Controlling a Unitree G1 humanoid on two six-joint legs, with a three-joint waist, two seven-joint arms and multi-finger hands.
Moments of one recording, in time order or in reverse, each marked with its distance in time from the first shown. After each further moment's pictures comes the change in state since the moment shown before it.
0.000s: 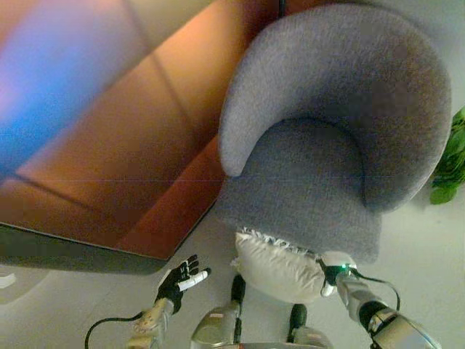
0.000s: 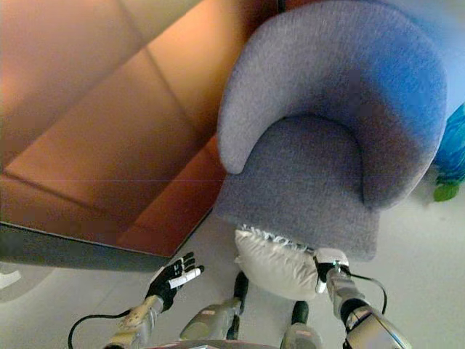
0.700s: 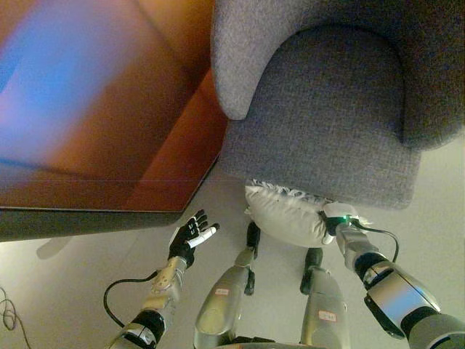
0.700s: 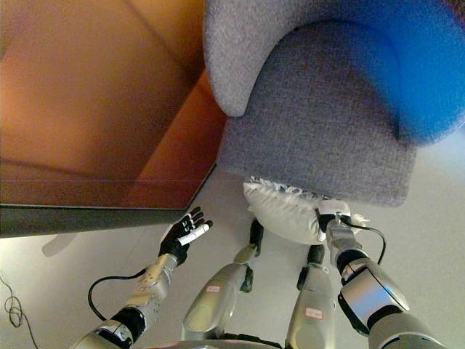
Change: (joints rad) left arm -0.164 -0.019 -0.078 -0.064 -0.161 -0.082 0.089; right arm -0.287 -0.024 0.041 0.048 0.035 0.045 0.038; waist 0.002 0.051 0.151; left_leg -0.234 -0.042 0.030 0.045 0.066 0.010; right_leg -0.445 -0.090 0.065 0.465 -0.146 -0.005
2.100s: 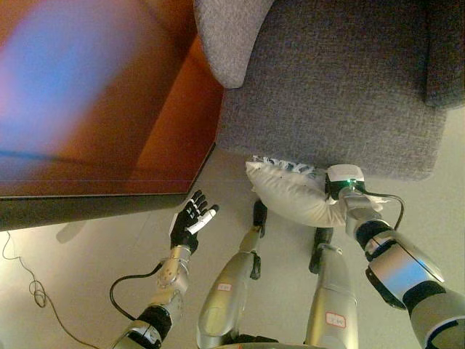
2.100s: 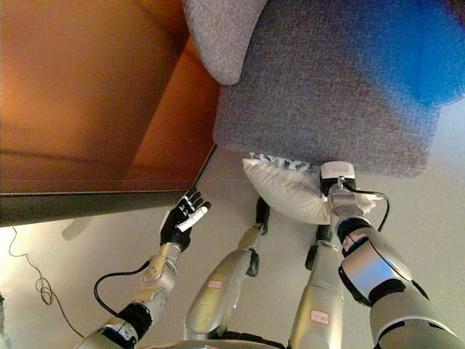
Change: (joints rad) left arm -0.003 -0.019 -0.027 -0.093 -0.079 -0.111 0.047; right arm -0.165 -0.039 0.072 -0.005 0.055 0.010 -0.035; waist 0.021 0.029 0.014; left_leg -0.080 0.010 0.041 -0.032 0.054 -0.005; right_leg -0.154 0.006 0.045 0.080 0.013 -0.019
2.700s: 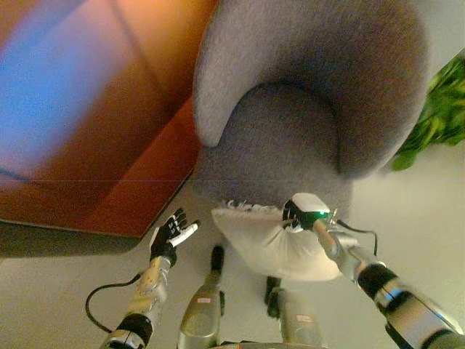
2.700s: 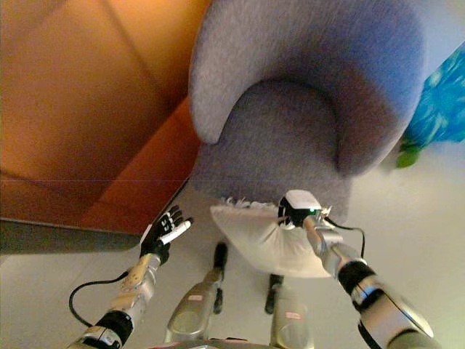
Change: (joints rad) left arm 0.121 0.079 0.228 0.010 0.238 0.207 0.016; right arm 0.489 -0.080 -0.041 -0.712 0.174 -0.148 0.057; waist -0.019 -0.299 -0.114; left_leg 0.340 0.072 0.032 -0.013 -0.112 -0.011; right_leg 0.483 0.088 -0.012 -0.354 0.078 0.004
